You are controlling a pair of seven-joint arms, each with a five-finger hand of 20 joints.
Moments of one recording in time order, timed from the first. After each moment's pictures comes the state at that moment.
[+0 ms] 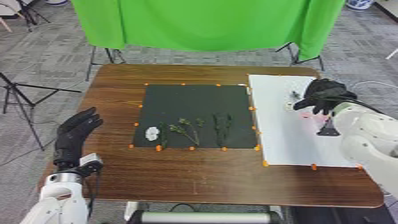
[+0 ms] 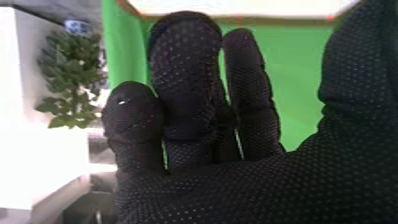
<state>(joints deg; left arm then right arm) 116.3 -57.0 -90.8 -103.4 48.7 17.2 22.5 -76.8 -28.3 60.2 -103.2 -117.2 -5.9 30.4</state>
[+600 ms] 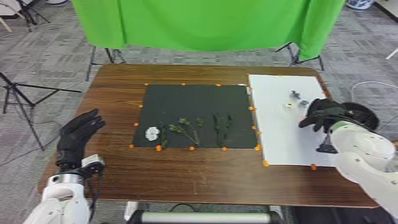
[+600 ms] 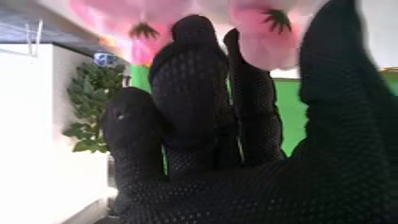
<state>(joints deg) 116.4 -57.6 -90.5 -103.4 49.2 17.1 21.9 -82.8 -29.5 60.2 -99.5 -116.6 -0.3 31.7</state>
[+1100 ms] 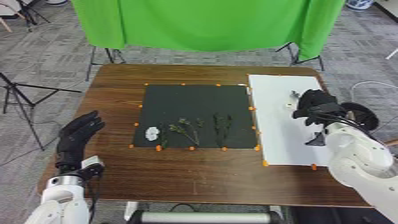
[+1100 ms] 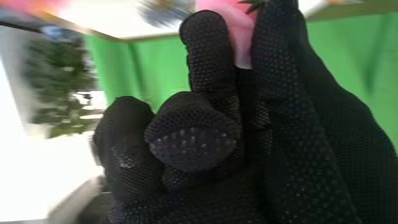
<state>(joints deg) 117.4 -57.6 -90.7 -104.1 49.1 17.6 22.2 -79.9 -26.8 54.0 -103.5 -116.5 13.6 26.0</state>
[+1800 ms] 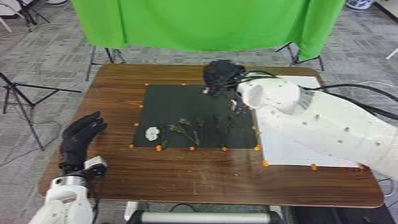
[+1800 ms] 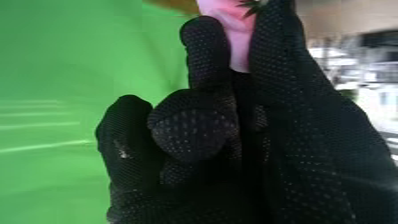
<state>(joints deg) 116.5 -58.0 -89.2 -103.4 49.0 18.4 22.5 -28.4 -51.8 11.5 -89.3 -113.1 -2.0 11.7</state>
